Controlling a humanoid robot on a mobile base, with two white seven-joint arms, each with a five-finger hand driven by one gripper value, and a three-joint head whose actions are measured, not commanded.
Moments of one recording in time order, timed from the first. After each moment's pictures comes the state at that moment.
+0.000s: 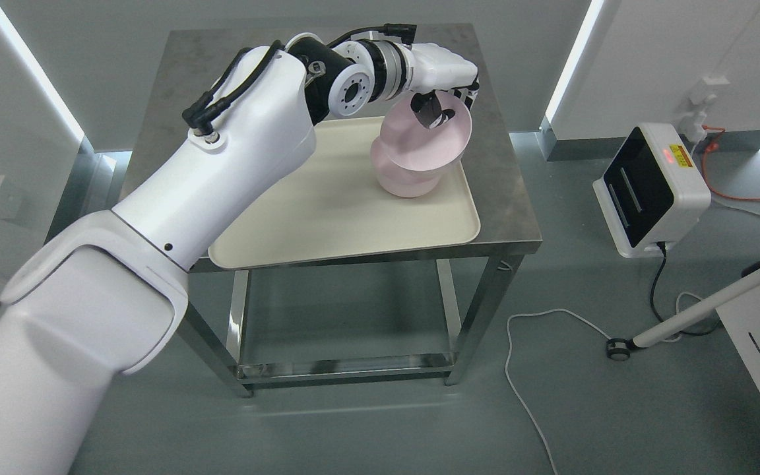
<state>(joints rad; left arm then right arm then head) -1.41 0.02 -0.92 -0.82 -0.59 -0.13 -0.60 0.00 0.00 0.00 0.00 0.00 0.03 0.01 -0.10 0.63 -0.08</state>
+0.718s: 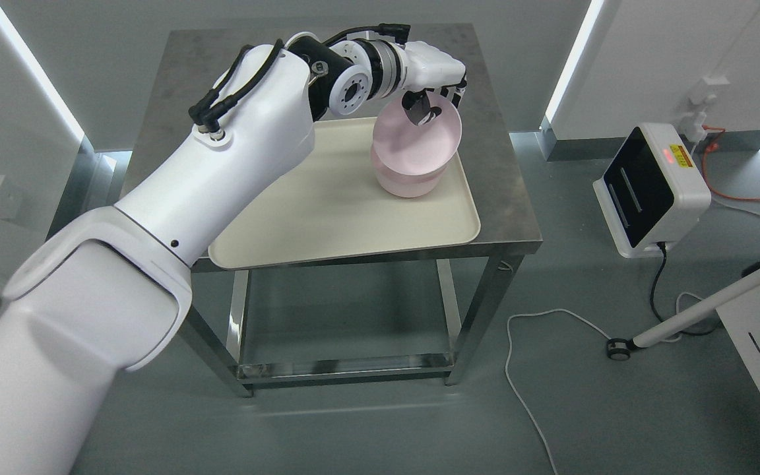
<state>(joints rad) -1.42 0.01 -0.93 -0.77 -0.63 -0.13 -0.58 0.00 0.00 0.00 0.00 0.00 0.03 0.01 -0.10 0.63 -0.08</state>
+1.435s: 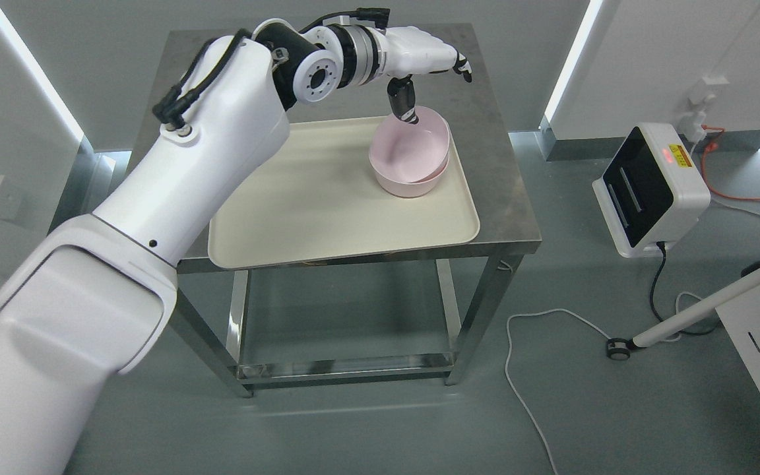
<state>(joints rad) -1.35 0.06 -0.70 -0.83 -0.67 -0.34 -0.65 0.00 0.00 0.00 0.00 0.00 0.03 0.01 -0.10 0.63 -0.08</state>
